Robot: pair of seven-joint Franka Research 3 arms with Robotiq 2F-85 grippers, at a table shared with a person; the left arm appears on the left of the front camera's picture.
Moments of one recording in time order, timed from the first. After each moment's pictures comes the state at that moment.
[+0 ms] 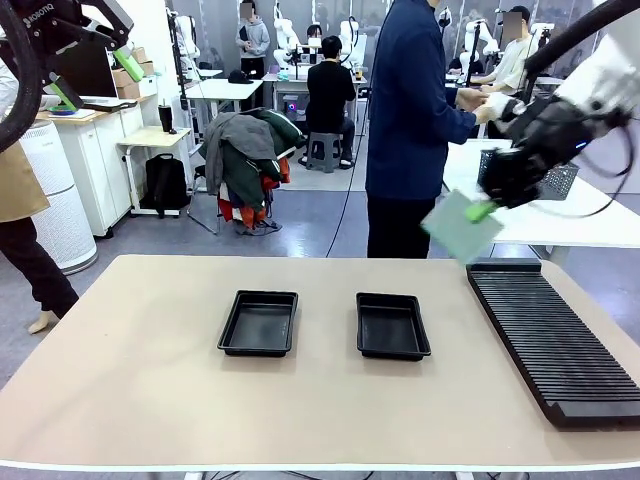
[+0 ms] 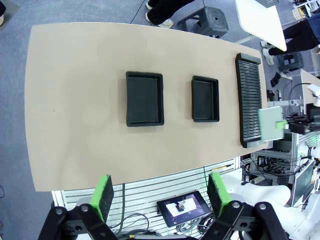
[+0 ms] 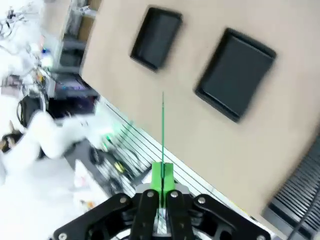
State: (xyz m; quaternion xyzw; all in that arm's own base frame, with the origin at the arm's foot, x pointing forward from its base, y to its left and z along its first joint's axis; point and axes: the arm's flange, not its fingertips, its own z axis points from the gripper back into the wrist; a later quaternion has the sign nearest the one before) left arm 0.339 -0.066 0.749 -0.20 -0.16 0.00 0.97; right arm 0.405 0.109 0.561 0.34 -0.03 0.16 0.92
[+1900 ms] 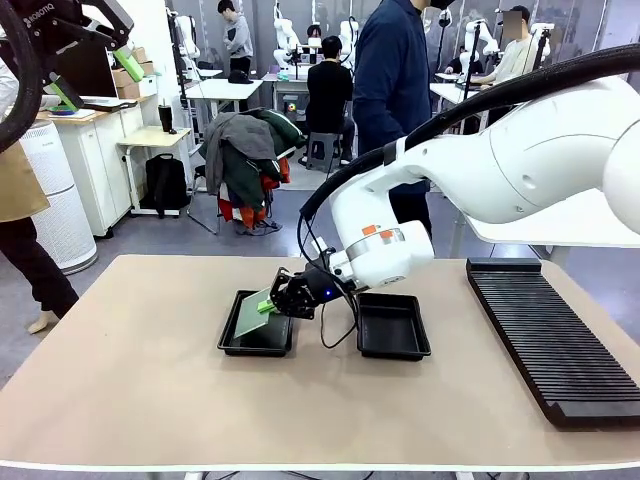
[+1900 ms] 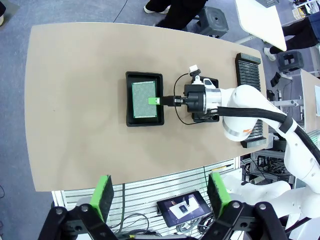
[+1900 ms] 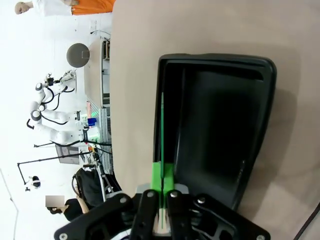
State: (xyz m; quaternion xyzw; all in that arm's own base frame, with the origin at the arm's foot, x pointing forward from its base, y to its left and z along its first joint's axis) left arm 0.339 -0.067 0.749 -0.20 -0.16 0.00 0.97; right arm 0.481 0.391 0.272 0.50 -0.03 -0.01 0.87
